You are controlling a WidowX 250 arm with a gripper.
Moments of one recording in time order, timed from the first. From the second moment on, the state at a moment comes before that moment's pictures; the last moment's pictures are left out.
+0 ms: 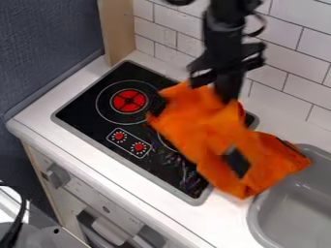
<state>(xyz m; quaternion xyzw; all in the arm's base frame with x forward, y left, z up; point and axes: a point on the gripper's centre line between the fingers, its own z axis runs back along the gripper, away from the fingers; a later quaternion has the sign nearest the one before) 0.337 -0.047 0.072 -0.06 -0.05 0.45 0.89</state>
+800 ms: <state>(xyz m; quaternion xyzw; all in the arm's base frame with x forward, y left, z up) 0.385 -0.061 0.016 -0.12 -0.04 0.41 0.90</state>
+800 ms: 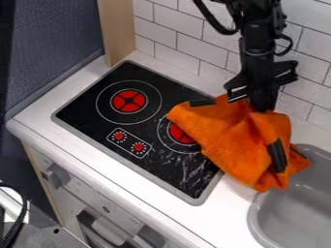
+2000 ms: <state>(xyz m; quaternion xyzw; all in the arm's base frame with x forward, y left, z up) 0.354 -0.001 0.095 0.05 -0.05 0.30 0.95</state>
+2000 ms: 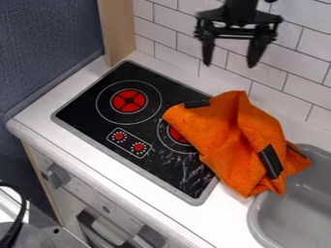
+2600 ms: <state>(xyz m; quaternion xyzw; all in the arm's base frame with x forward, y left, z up) 0.298 0.076 0.042 0.02 0.01 0.28 0.96</state>
